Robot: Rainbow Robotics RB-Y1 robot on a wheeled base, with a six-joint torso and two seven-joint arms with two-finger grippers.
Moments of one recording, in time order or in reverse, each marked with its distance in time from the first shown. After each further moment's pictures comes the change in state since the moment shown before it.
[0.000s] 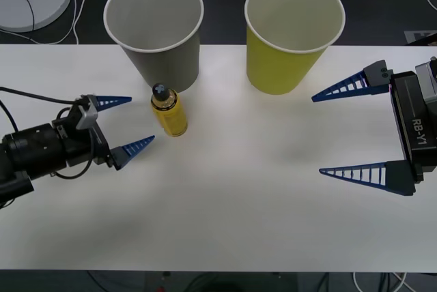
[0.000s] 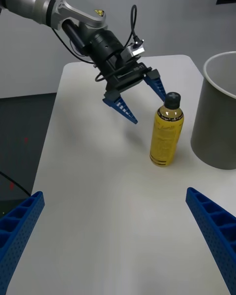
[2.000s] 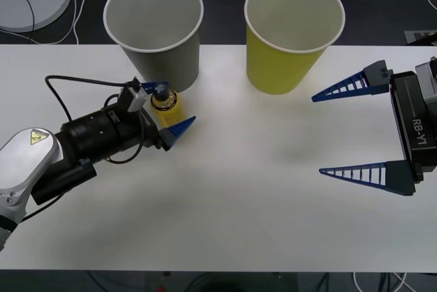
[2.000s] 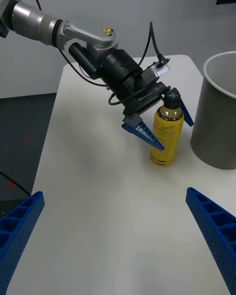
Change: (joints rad) right arm 0.000 0.000 0.000 0.000 0.000 0.000 0.000; left arm -0.110 -0.197 -0.080 0.000 -0.207 0.165 0.166
